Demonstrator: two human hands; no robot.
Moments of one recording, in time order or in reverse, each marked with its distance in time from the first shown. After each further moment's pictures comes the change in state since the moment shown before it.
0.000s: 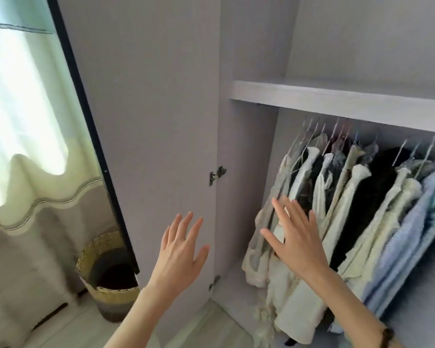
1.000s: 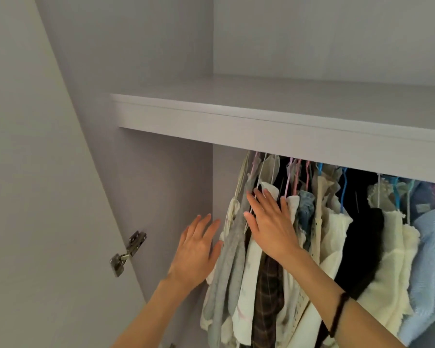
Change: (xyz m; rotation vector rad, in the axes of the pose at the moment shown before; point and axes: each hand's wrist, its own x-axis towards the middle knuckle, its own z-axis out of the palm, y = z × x) left_hand 0.343 0.077 0.177 -0.184 -0.176 0.345; right_hand 0.250 0.187 0.082 -0.148 -0.013 0.188
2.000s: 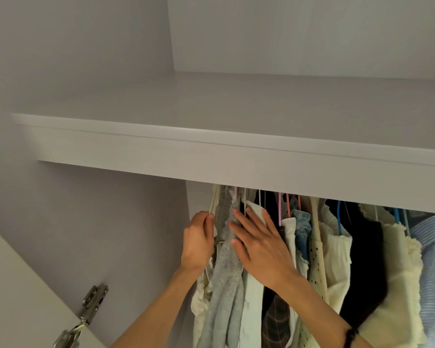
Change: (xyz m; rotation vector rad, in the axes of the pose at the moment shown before) left_hand 0.131 0.002 0.045 -0.614 0.267 -0.127; right_hand 0.030 0.028 0.032 -0.133 0.048 -0.031
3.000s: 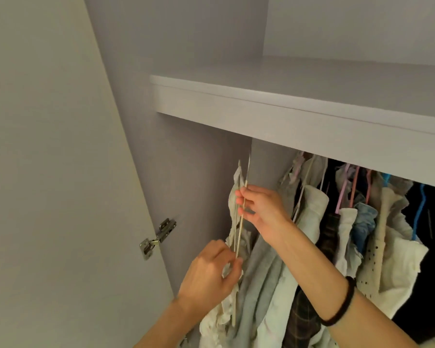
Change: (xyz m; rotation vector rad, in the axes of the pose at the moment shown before) left_hand -0.145 0.004 -0.081 0.419 0.056 0.250; right_hand 0.045 -0.102 -0.053 1.767 -0.345 0.775
